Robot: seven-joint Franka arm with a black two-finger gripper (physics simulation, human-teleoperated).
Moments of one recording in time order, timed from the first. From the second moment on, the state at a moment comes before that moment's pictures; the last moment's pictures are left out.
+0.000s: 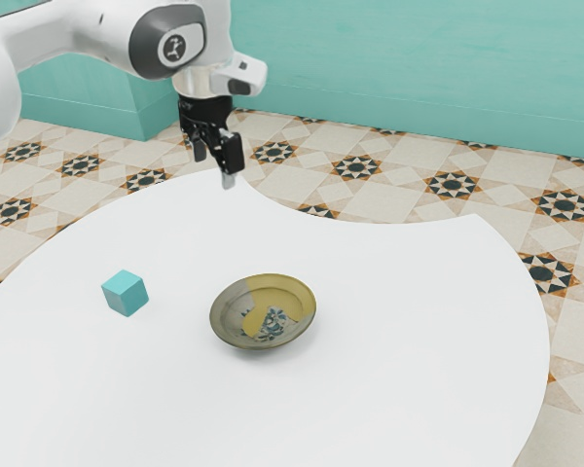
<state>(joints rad) -0.17 0.16 0.02 -1.48 0.14 1.66 0.27</state>
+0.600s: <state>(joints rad) 0.11 0.30 0.02 -1.69 0.16 1.69 0.40</state>
